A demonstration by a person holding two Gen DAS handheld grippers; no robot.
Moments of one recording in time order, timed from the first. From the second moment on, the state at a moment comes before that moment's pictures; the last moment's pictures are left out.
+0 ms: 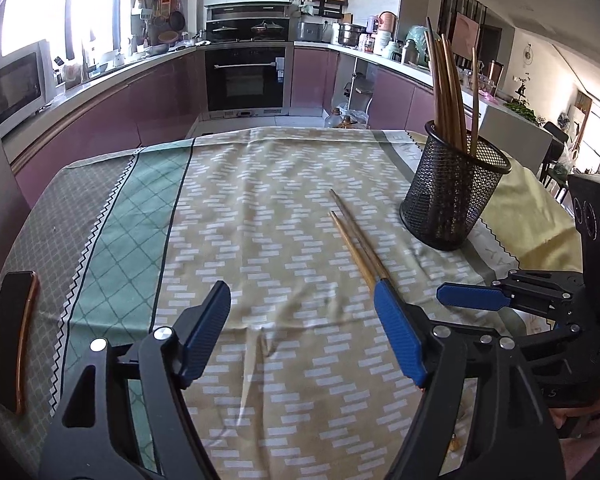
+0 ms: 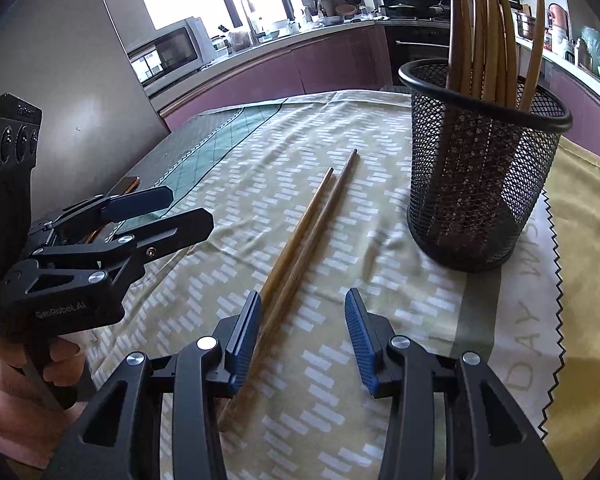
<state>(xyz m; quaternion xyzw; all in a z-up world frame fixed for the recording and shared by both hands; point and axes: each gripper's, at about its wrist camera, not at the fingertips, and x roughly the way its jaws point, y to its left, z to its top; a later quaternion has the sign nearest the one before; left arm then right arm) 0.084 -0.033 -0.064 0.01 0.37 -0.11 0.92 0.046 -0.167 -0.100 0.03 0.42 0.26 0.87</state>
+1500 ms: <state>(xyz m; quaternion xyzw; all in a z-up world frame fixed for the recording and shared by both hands) 0.089 -0.061 -0.087 0.04 0.41 -0.16 0.90 0.080 -0.177 -0.099 0.03 0.44 0.23 0.87</state>
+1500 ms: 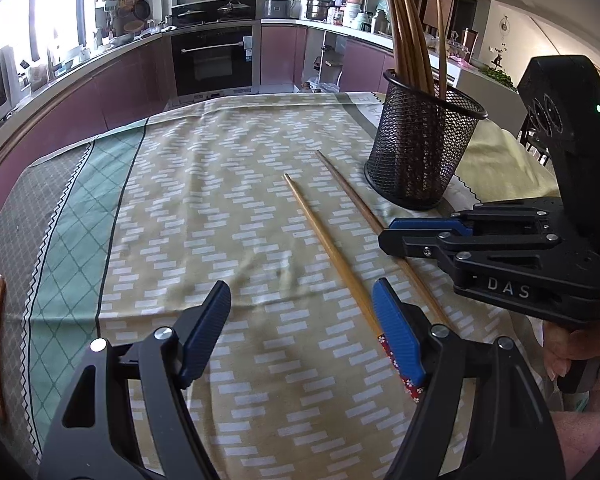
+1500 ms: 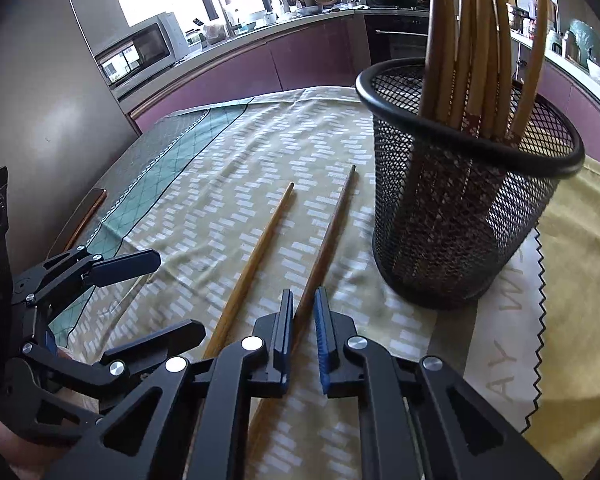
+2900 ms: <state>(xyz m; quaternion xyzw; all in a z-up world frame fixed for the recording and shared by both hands) 0.125 -0.097 -0.100 0.07 0.44 -0.15 0.89 0.089 -0.177 -0.101 0.03 0.43 0.22 0.87</state>
